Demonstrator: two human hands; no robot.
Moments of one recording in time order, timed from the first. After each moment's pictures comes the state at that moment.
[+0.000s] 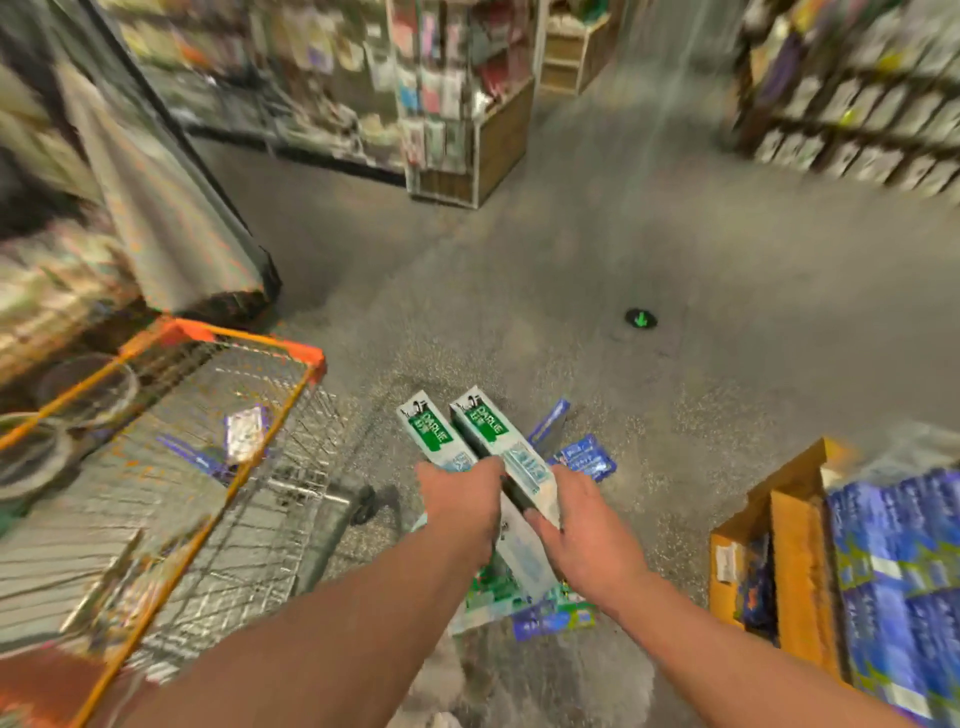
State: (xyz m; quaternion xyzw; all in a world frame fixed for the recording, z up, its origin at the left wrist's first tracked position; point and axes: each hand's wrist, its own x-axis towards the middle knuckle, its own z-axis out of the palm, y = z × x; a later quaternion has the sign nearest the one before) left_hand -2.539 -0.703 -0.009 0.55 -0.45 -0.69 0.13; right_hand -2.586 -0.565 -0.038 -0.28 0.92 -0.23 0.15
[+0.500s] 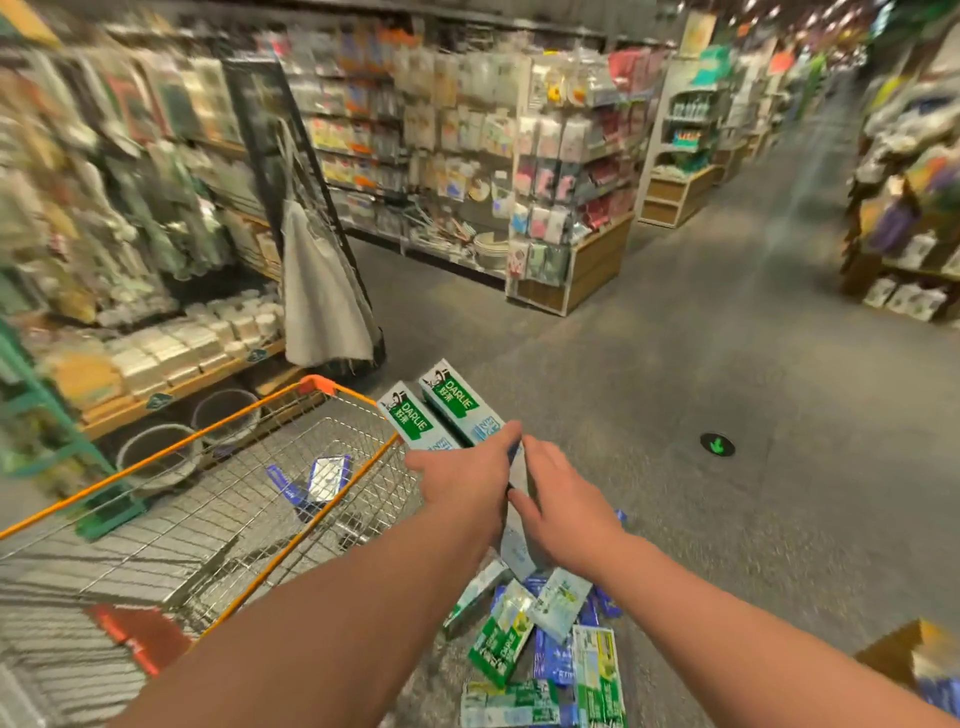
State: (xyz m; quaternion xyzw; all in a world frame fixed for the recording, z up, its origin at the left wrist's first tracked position) left_hand -2.516 -0.704 0.154 0.61 -0.41 -0.60 0.31; right_hand -2.589 -0.613 0.123 -0.50 0.83 -0.21 0.10
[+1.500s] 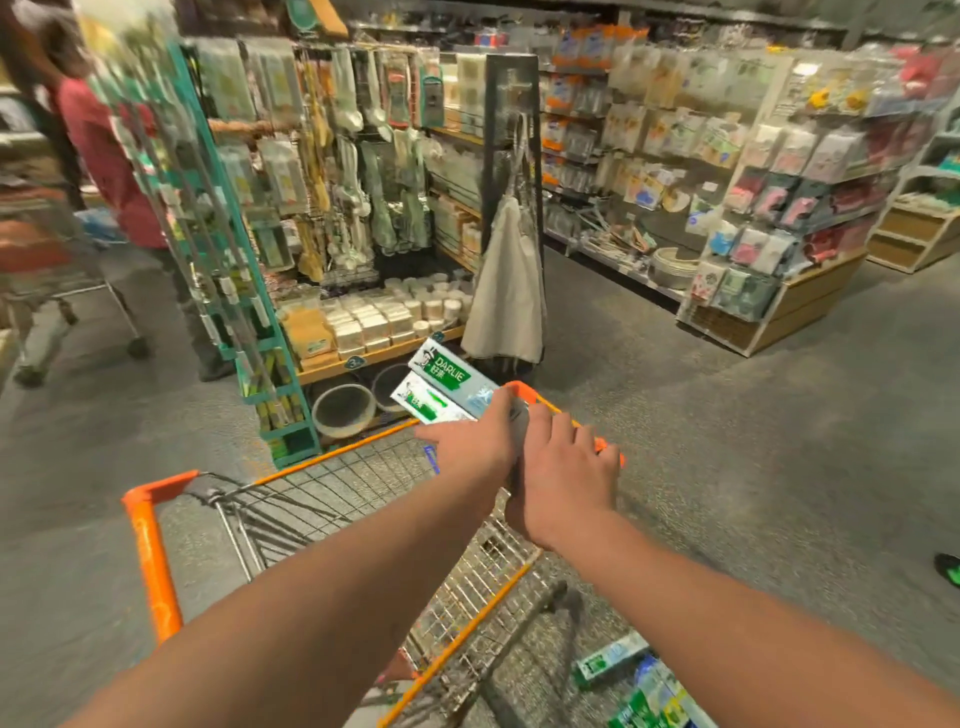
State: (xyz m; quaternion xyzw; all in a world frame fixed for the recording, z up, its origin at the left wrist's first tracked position) left_hand -2.306 -0.997 0.157 0.63 -0.34 -0.57 0.40; right_hand -2.367 -0.922 0.157 -0.55 0.83 -0.04 -0.04
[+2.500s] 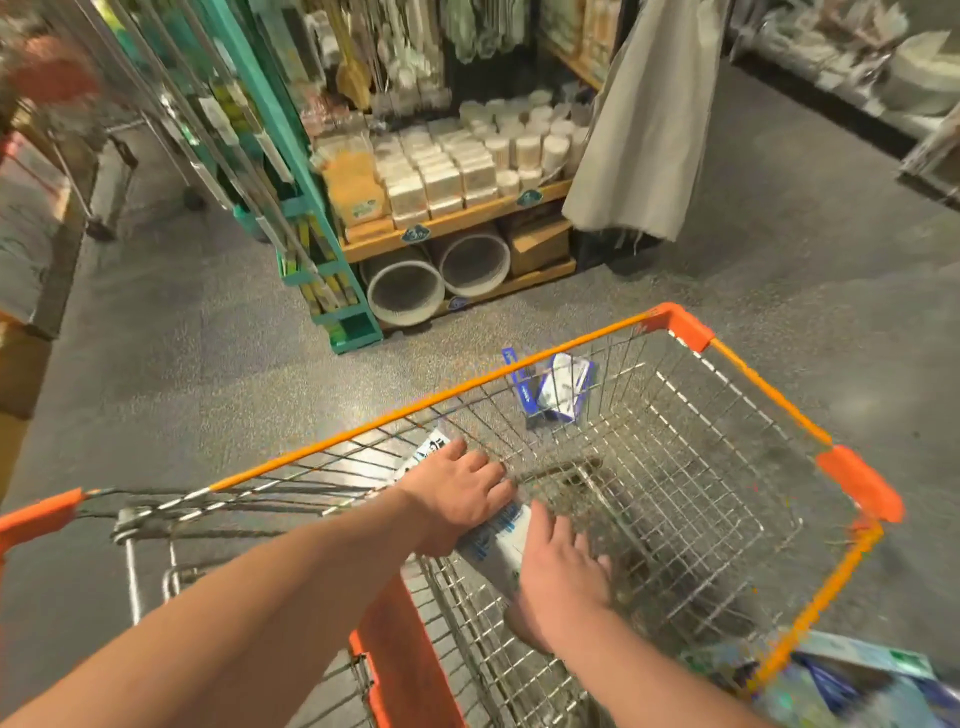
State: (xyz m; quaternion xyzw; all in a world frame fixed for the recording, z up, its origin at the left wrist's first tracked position) left_hand -2.227 -1.271 -0.150 0.19 -0.95 0.07 -0.25; right_hand -2.361 -1.146 -0.158 -0.57 0.77 0.07 0.28
